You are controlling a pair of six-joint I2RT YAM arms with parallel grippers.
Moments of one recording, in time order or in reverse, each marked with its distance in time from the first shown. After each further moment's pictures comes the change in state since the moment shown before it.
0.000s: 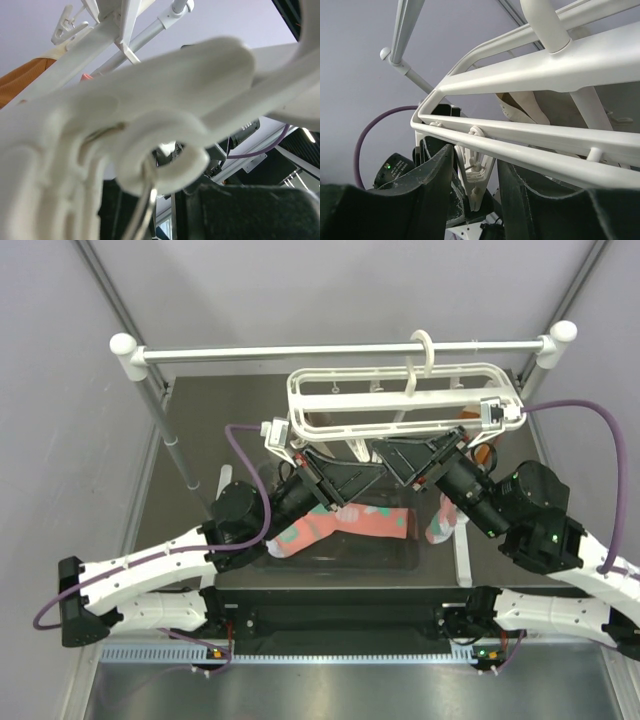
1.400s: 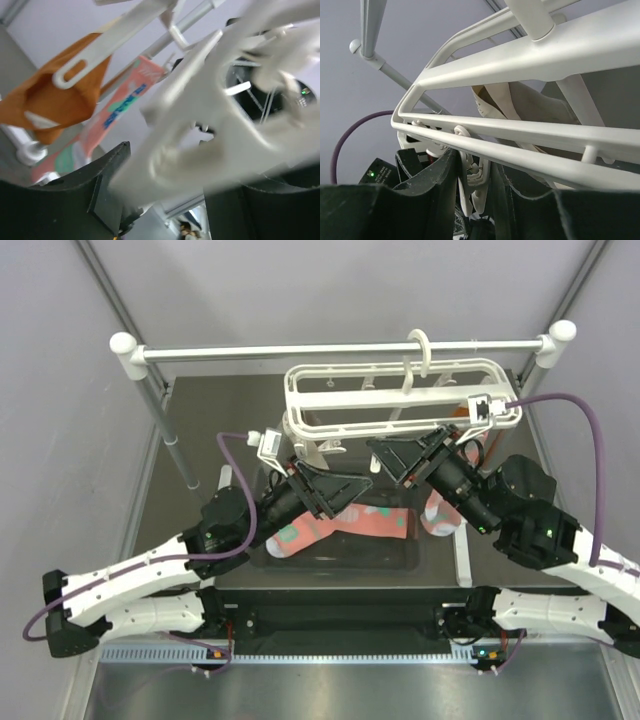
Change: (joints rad) left arm 0.017 -0.094 -0.046 -0.192 -0.037 0.065; right arm 0.000 0.048 0.041 -0.072 0.036 -0.005
